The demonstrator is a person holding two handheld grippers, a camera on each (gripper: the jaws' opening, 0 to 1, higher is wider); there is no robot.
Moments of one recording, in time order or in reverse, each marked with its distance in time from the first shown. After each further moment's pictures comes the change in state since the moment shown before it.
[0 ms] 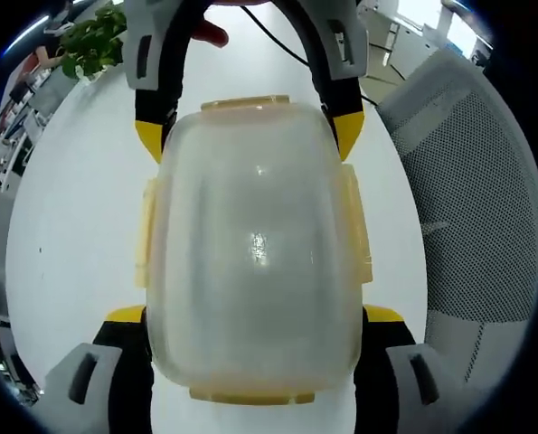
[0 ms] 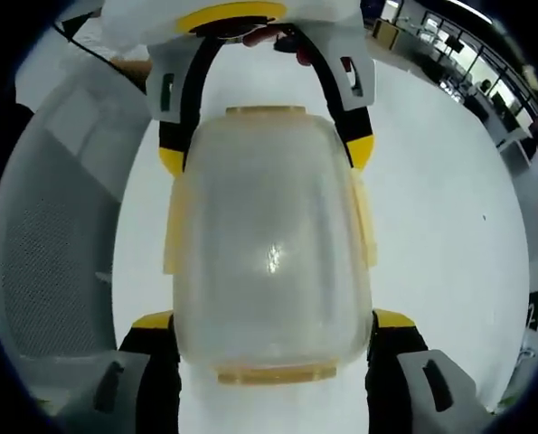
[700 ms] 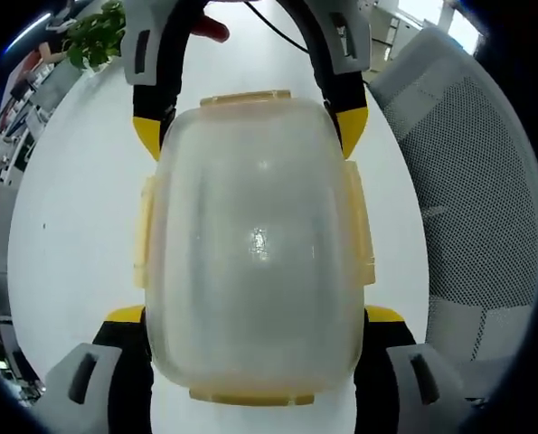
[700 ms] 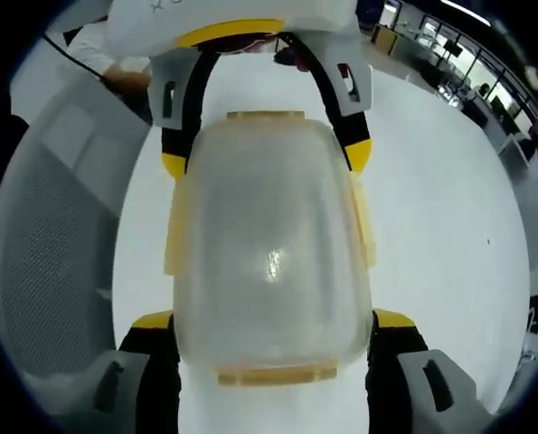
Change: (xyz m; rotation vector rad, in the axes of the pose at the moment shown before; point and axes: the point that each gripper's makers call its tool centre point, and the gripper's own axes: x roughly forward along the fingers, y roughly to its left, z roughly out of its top) left arm -0.012 -0.002 -0.045 0.002 0.024 0.010; right arm 0.015 0.002 0.045 0.002 -0.032 -0.003
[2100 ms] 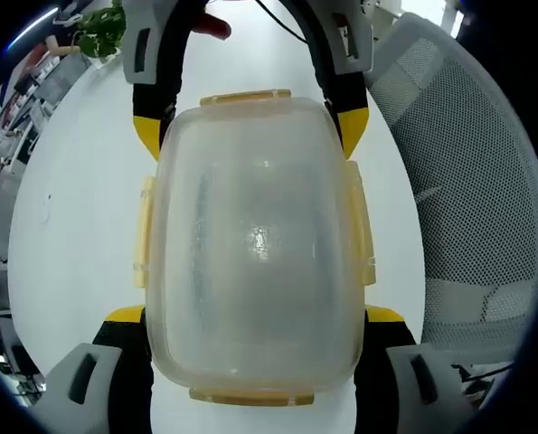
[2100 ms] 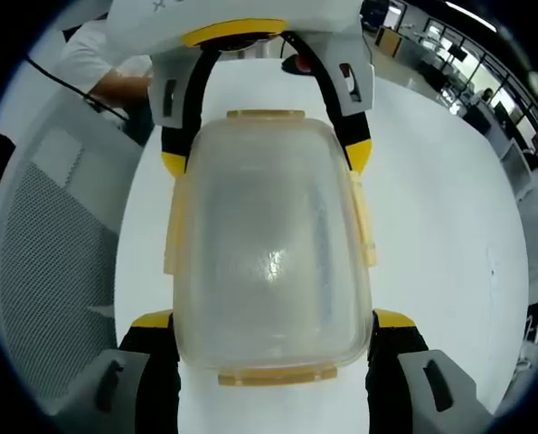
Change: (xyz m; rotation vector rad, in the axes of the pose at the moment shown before) left arm -0.015 -0.007 -0.048 -0.007 0.001 0.005; right arm 0.017 0.005 0.046 -0.010 -0.001 -0.006
